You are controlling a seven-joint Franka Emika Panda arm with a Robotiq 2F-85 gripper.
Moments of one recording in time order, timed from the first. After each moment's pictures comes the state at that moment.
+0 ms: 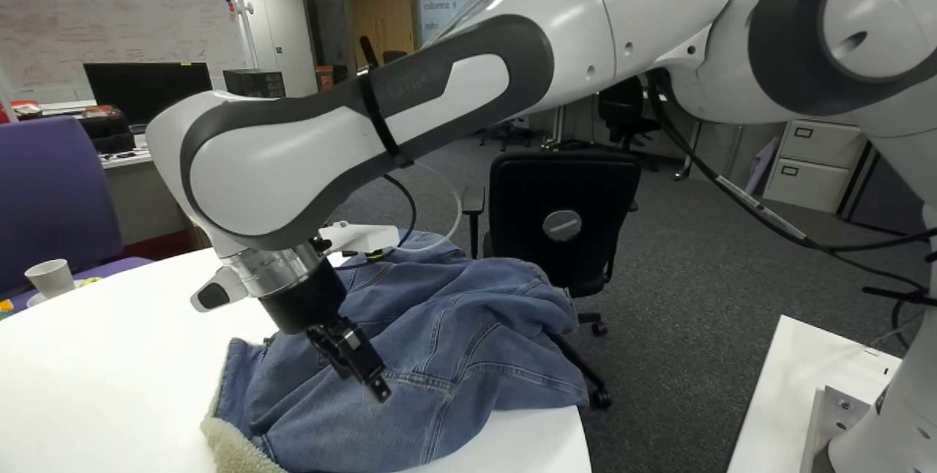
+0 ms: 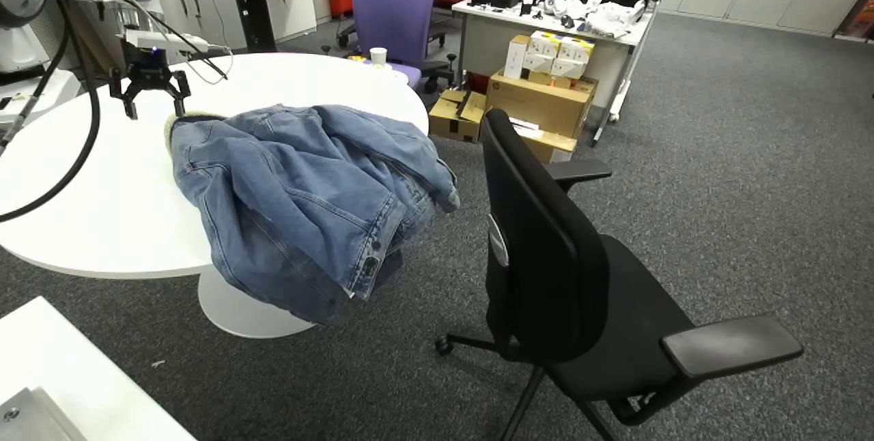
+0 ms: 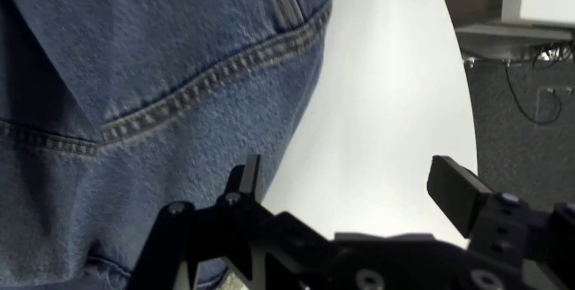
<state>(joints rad) 0.46 0.82 0.36 -1.19 -0.21 1.60 -0.80</state>
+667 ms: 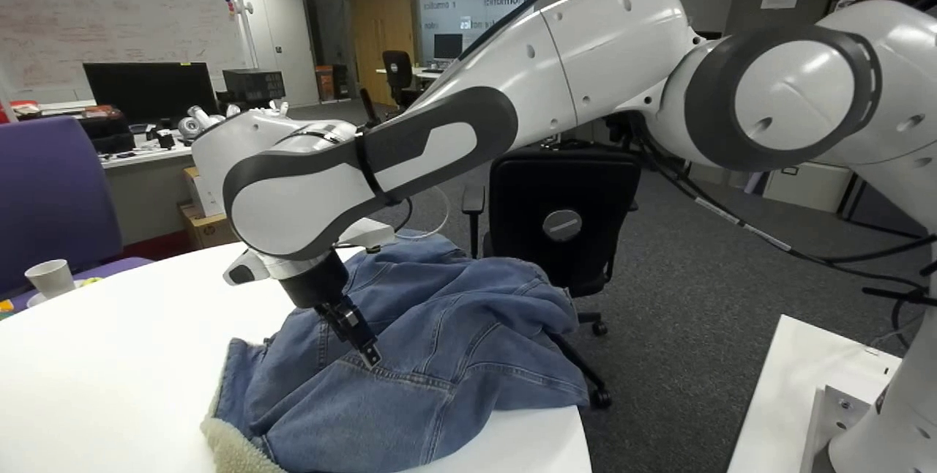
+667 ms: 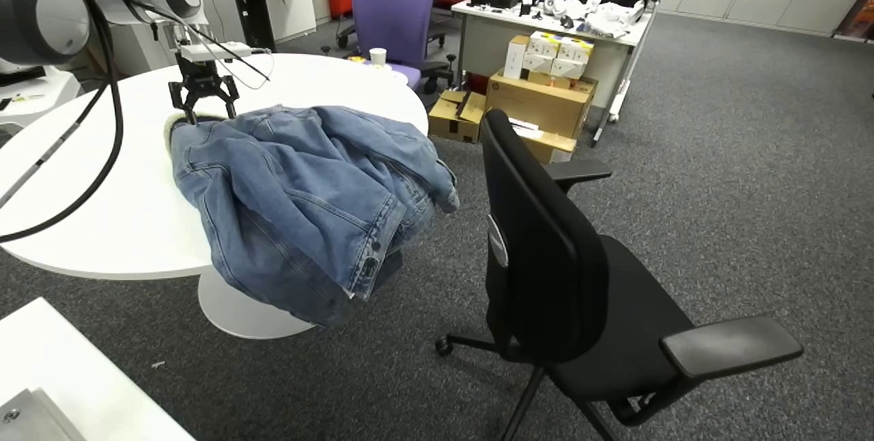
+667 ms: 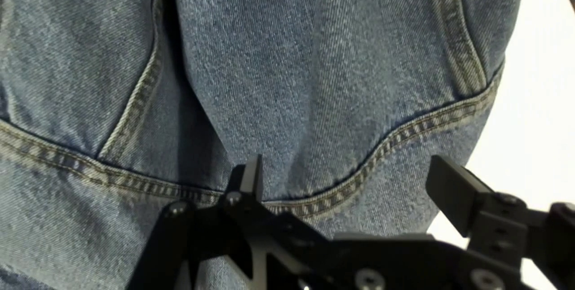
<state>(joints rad) 0.45 0.95 0.26 -1.02 -0.29 1.68 -0.83</state>
